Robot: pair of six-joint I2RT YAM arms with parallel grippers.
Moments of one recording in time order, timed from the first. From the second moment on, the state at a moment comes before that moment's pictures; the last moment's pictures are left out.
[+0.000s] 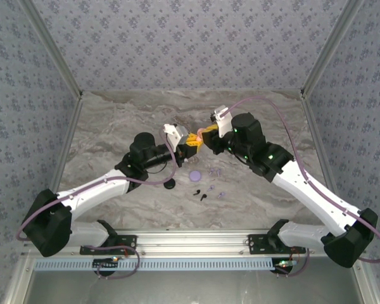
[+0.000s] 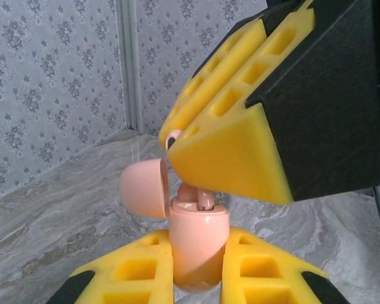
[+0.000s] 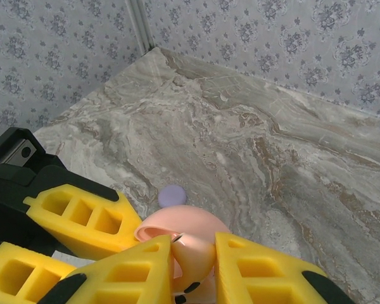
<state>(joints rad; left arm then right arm) -0.75 1.28 0.76 0.49 0.40 -0.05 0.71 1.16 1.15 -0.39 -0.03 0.11</state>
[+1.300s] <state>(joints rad) -0.75 1.28 0.75 0.64 0.40 -0.12 0.54 1.18 1.31 -0.48 -0.31 0.23</state>
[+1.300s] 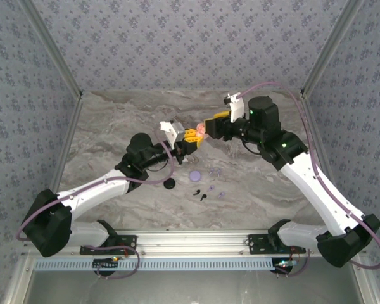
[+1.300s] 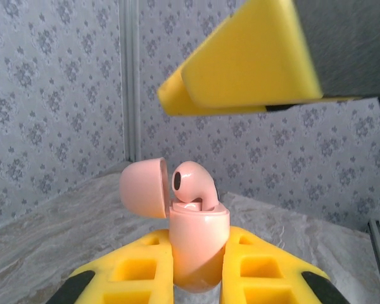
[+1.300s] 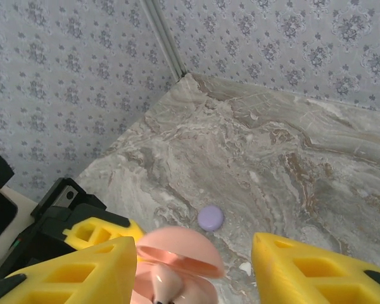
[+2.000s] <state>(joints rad) -0.75 1.30 0.74 0.77 0.39 -0.17 0.48 1.22 1.40 -0.64 -0.35 0.26</state>
